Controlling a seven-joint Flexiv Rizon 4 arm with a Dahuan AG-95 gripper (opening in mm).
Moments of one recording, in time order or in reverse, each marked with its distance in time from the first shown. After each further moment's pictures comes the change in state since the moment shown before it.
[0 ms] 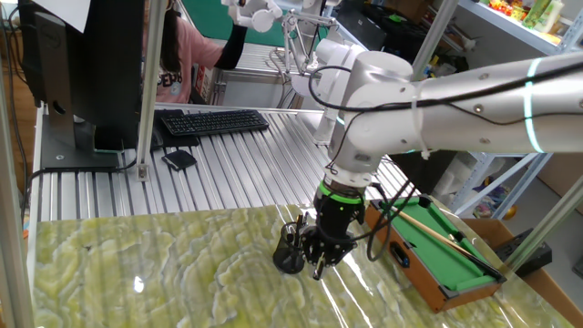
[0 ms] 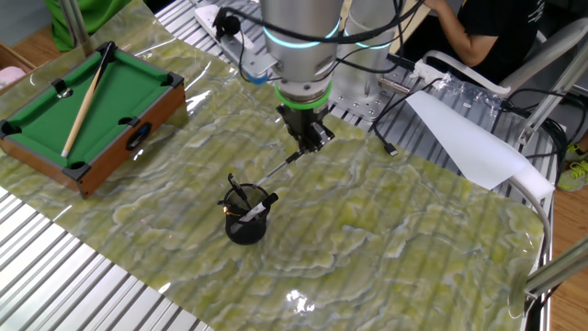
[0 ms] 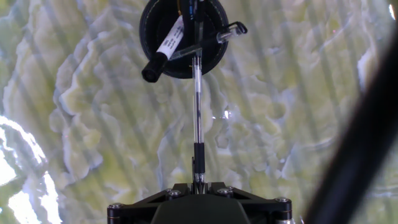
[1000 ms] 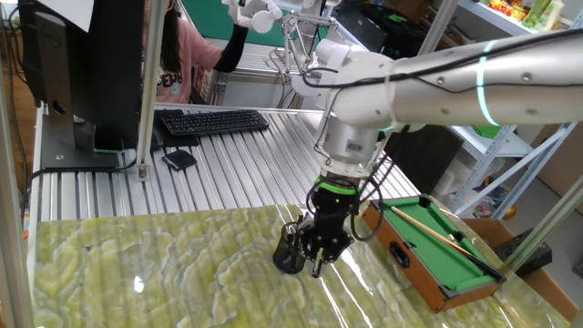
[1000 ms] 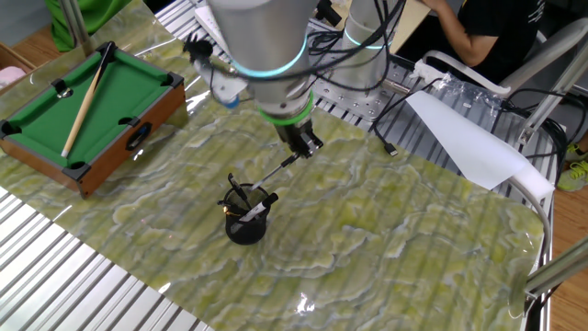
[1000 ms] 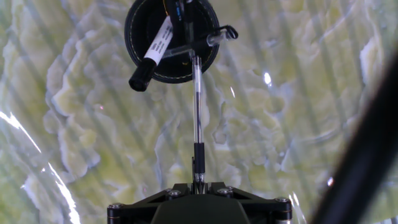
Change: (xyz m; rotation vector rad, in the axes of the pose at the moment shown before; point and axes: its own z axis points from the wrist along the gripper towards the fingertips) arm -0.010 -0.001 0.003 -0.015 0.143 0.063
